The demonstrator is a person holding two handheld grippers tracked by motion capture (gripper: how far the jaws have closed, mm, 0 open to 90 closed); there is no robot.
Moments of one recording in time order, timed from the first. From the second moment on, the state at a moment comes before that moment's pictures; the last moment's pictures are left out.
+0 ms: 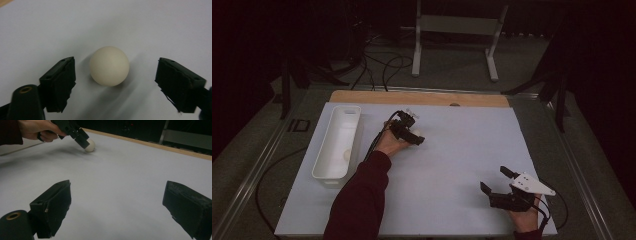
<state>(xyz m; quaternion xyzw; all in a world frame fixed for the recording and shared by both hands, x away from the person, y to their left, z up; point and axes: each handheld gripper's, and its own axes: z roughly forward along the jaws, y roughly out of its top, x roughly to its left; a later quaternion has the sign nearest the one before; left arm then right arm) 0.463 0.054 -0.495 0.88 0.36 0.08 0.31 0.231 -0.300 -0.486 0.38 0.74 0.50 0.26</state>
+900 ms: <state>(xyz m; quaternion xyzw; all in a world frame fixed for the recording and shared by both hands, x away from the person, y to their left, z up) 0.466 0.050 -0.504 0.87 0.38 0.08 0.31 0.231 -0.300 -0.486 0.38 0.74 0.50 0.26</state>
